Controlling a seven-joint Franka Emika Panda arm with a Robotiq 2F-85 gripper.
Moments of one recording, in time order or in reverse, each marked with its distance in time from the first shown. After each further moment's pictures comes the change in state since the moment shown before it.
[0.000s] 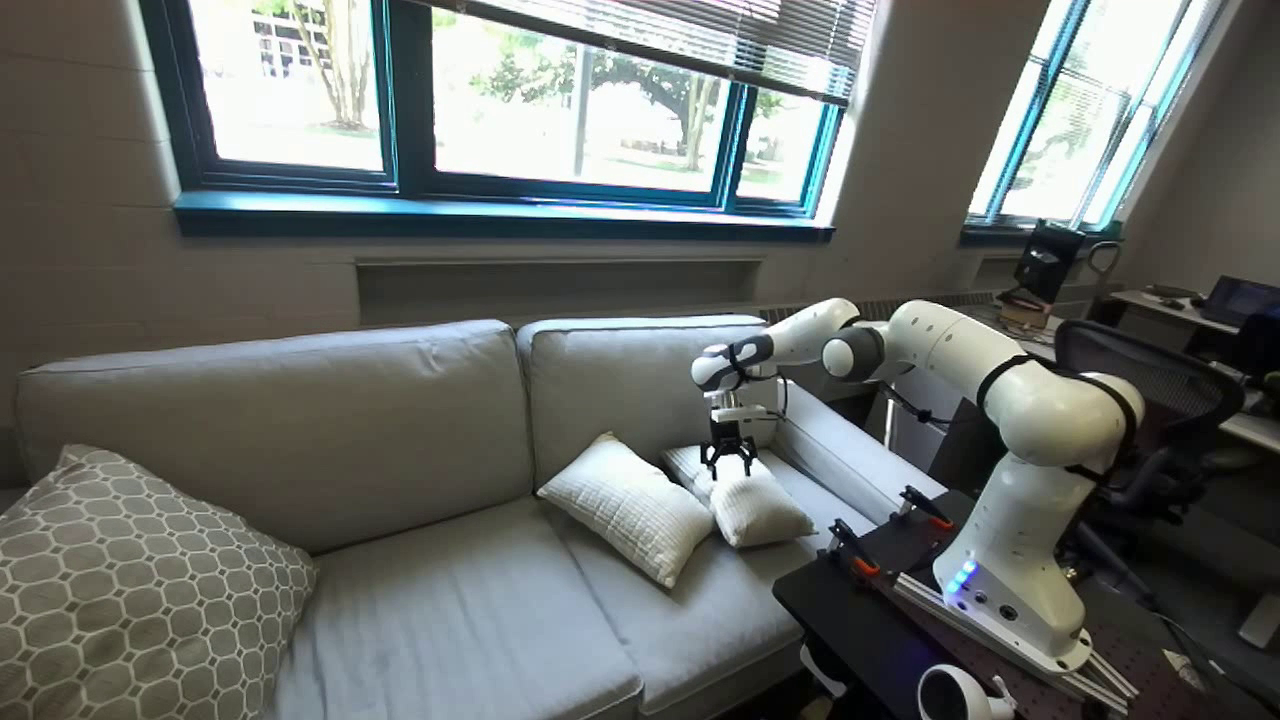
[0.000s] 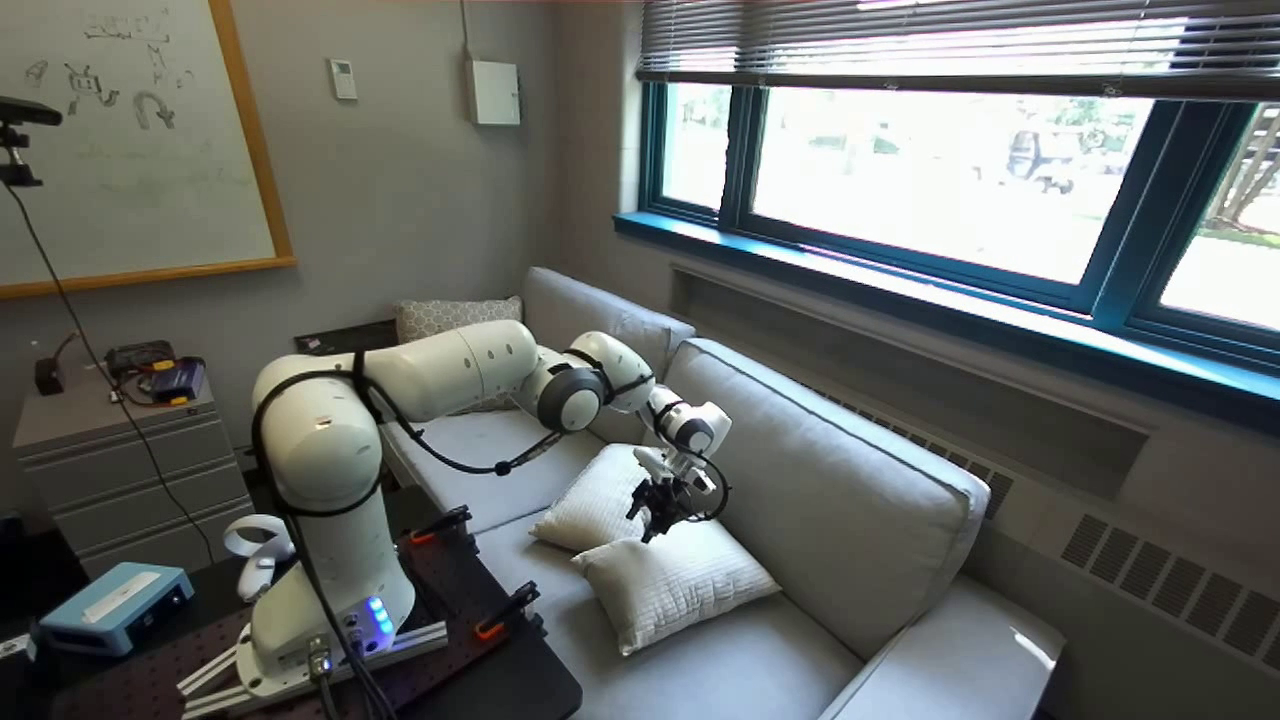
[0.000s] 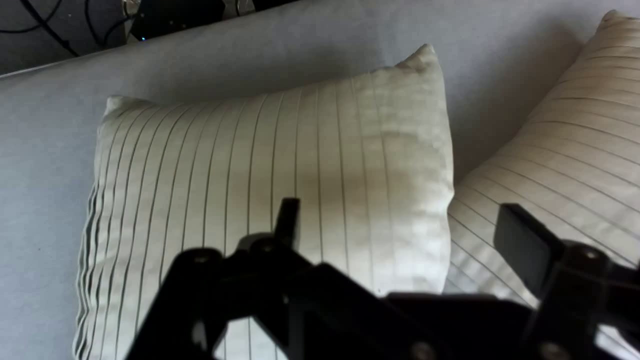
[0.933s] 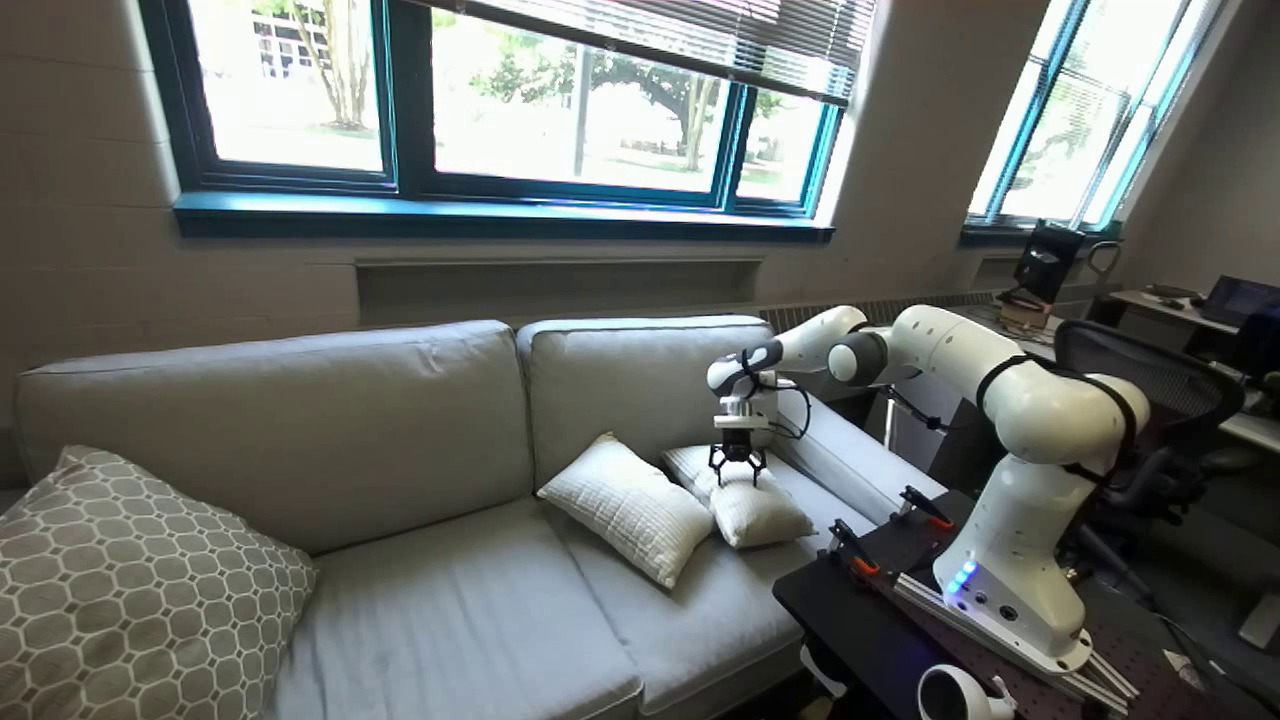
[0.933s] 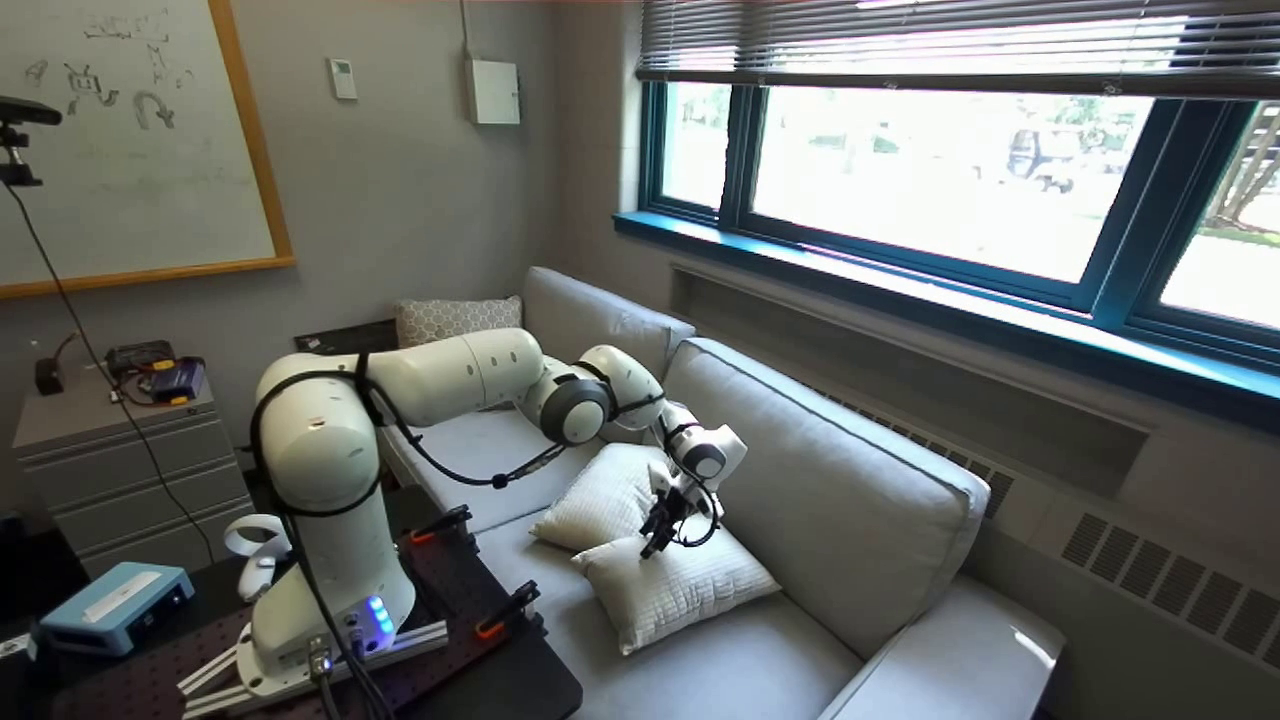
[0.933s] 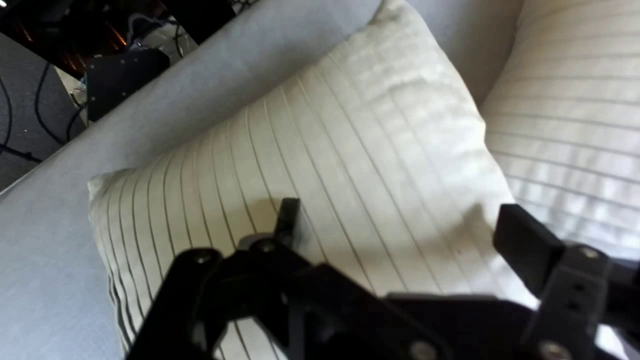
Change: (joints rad) arm -0.061 0.029 -0.033 -0.022 0.122 0.087 0.288
